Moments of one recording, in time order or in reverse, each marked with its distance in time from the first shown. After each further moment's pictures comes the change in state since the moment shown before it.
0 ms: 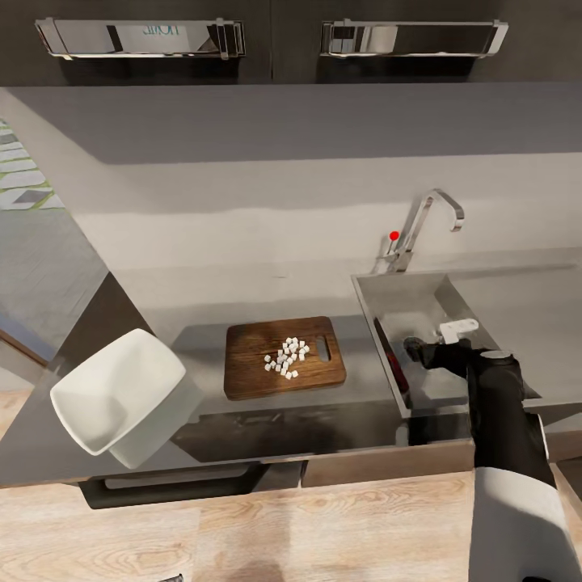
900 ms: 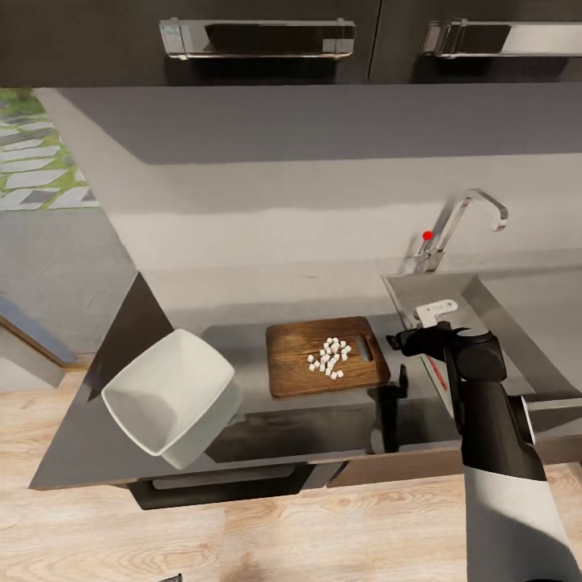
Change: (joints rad) left arm 0.000 0.002 0.001 0.000 0.000 0.000 -0.001; right arm -0.012 0.001 0.237 -0.177 0.003 0.262 0.007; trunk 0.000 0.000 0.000
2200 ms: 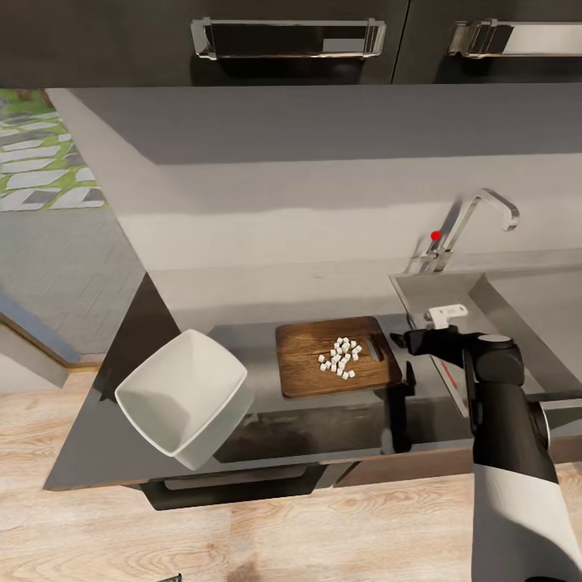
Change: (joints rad) left arm 0.000 0.000 0.000 0.000 0.000 0.000 0.000; right arm 0.000 -0.016 -0.111 0.054 -0.158 -0.077 0.000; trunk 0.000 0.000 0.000
